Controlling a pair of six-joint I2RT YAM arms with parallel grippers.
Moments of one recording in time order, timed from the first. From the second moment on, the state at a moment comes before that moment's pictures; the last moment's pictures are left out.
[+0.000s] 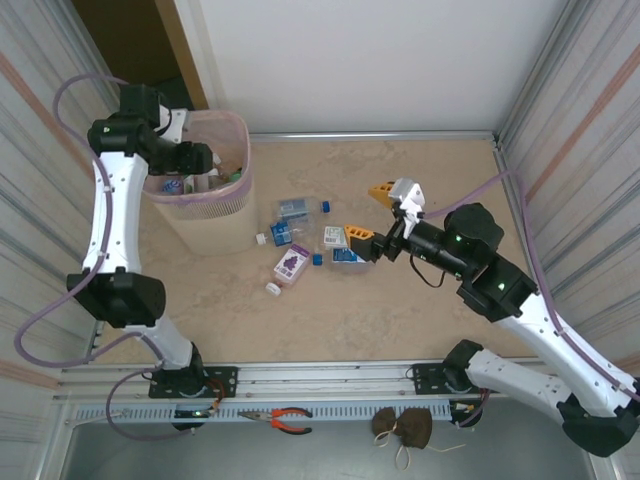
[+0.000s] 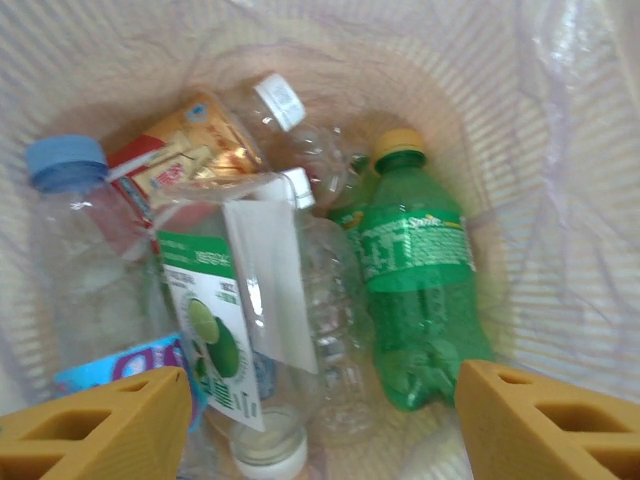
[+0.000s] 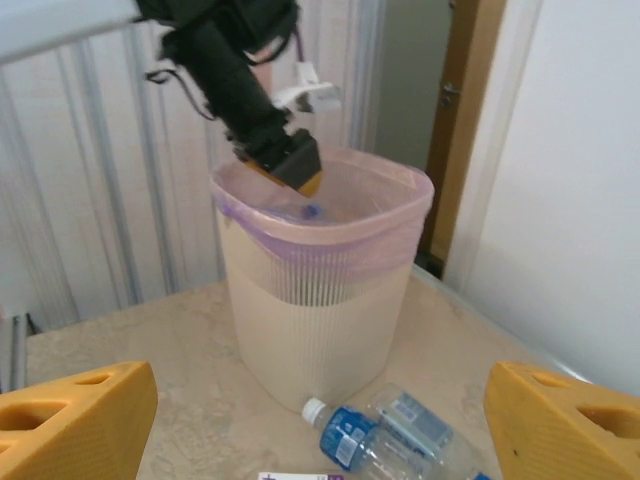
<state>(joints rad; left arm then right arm) 0.02 1.68 2.01 -1.31 0.19 0.02 0.75 0.84 1.03 -0.22 -0.19 -0.03</state>
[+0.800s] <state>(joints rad) 0.05 1.37 1.68 -1.01 0.52 -0.10 0.67 1.33 1.10 -0.73 -0.12 -0.45</state>
